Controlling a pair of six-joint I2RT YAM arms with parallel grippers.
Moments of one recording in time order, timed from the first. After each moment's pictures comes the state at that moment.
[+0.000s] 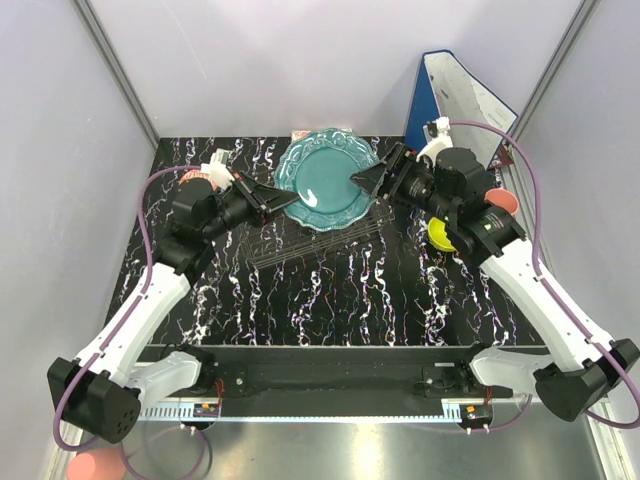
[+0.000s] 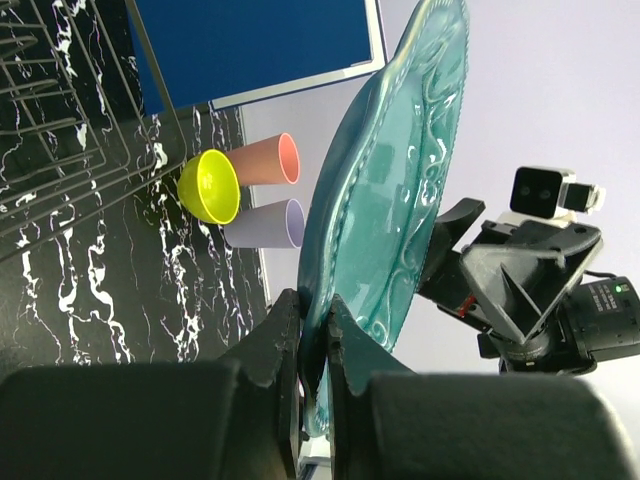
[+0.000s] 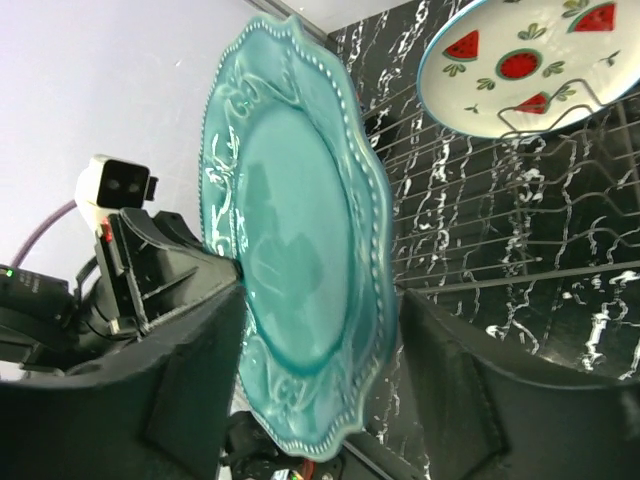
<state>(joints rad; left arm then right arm) -0.36 1.04 0.95 -0.03 0.45 -1.22 0.54 1.18 1.33 -0.37 -0.14 0.82</state>
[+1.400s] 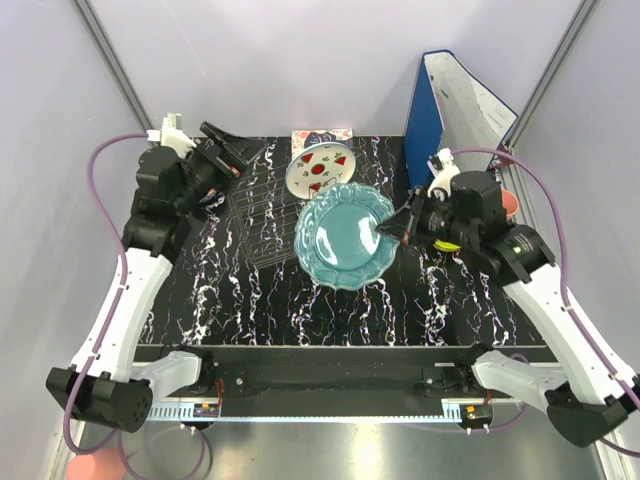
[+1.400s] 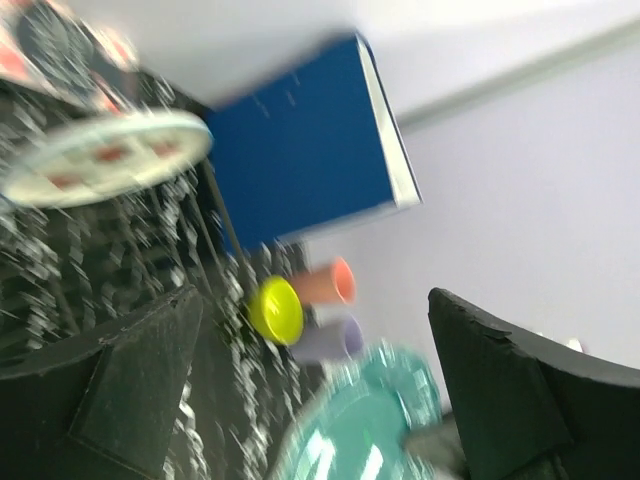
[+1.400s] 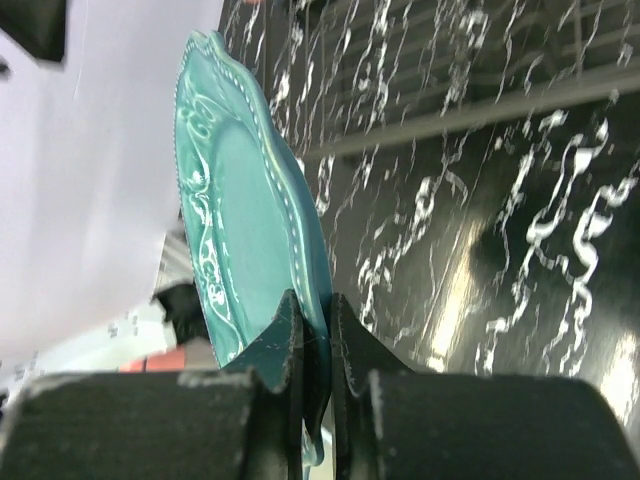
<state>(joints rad) -0.21 1.10 1.22 -0.20 0.31 -1.02 0.53 1.05 1.30 -0.72 -0.25 0.69</state>
